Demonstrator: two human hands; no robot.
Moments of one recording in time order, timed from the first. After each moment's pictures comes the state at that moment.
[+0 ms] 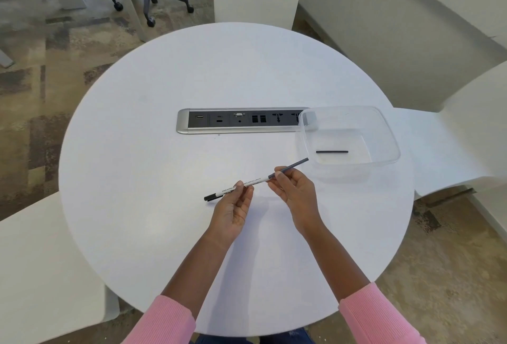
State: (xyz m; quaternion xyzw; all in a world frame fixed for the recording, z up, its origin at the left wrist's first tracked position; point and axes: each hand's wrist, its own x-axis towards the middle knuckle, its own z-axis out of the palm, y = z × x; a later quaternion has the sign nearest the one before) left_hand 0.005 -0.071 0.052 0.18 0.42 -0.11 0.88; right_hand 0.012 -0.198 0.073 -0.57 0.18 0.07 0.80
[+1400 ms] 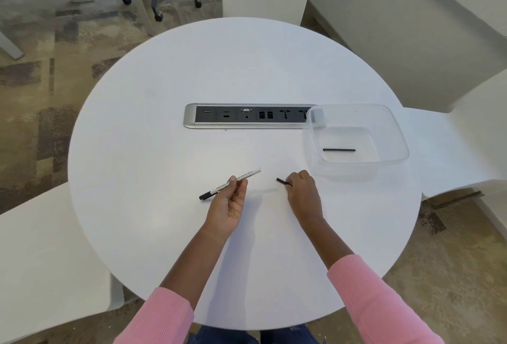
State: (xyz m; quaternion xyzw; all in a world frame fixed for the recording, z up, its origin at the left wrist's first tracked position) left_hand 0.003 -0.053 0.050 0.15 0.42 -0.08 0.89; right_hand 0.024 -0.213 0.022 -0.97 0.06 0.08 0.24
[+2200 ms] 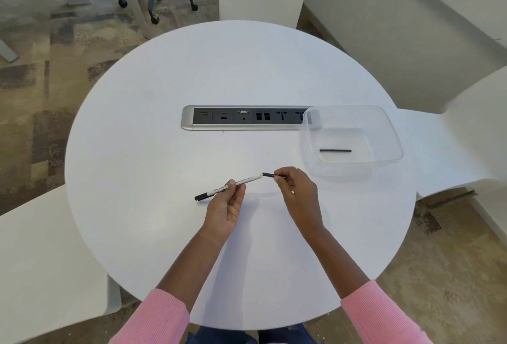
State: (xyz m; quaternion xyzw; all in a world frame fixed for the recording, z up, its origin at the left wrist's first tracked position) left_hand 0.002 -0.054 0.041 0.19 0.42 -0.09 0.88; right_hand 0.002 -0.198 0.067 -0.86 0.05 -0.03 0.50
